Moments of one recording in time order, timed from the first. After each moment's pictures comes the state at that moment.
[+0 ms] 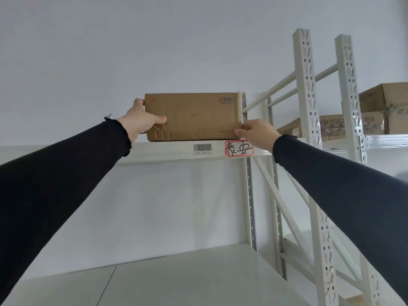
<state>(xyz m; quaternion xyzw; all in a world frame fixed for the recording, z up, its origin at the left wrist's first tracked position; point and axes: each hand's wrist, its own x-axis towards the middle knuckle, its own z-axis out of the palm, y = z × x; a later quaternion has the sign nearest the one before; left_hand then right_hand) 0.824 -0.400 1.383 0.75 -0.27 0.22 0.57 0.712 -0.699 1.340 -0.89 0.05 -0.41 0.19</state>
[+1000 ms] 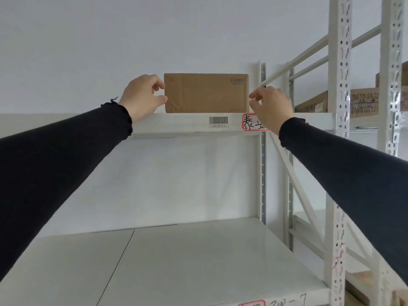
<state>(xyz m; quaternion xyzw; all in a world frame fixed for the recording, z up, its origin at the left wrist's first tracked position) 0.829 -0.364 1.353 0.80 -0.30 0.43 0.29 0.740 -0.689 1.326 -0.83 0.05 -0.55 0.08</state>
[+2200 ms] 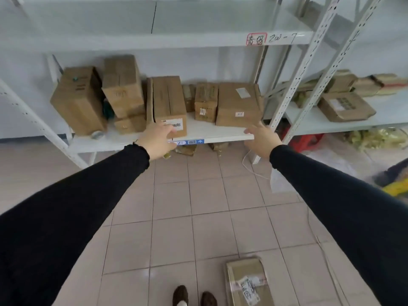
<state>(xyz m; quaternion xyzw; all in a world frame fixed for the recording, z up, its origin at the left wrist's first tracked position) 0.397 -0.124 0.768 0.96 -0.23 -0.09 0.14 0.310 -0.448 0.743 -0.98 0.13 0.04 0.13</state>
